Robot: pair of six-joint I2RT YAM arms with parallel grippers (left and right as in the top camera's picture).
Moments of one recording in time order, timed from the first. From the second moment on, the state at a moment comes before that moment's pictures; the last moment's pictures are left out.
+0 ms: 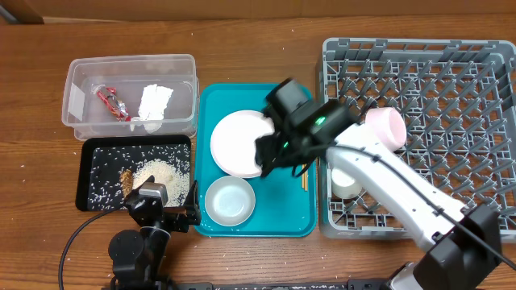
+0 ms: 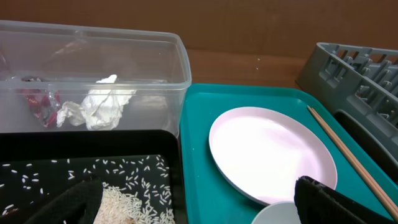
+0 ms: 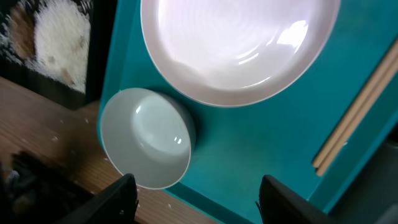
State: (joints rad) left arm 0.07 0.02 0.10 -0.33 0.24 -0.10; right arm 0.70 1.70 1.46 -1.02 -0.24 0.43
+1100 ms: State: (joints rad) left arm 0.07 0.02 0.10 -0.33 0.24 -0.10; right arm 0.87 1.86 1.25 -0.79 -0.17 0.15
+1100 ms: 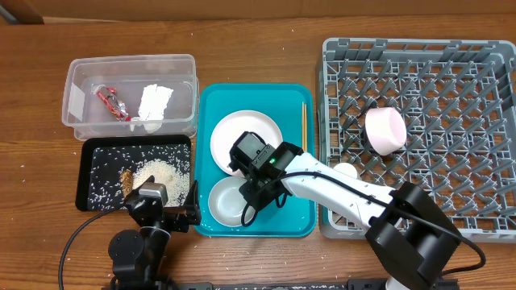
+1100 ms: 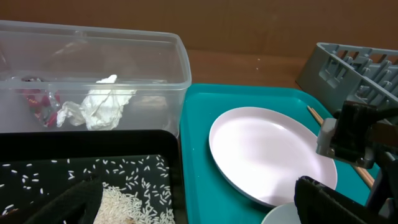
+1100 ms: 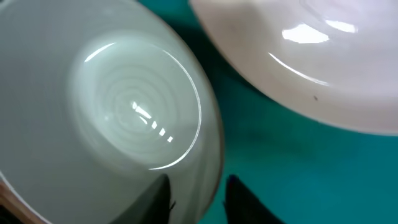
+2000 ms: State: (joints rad) left arm 0.07 0.02 0.10 -0.33 0.24 -0.10; right arm 0.68 1.48 1.43 -1.15 0.93 0.73
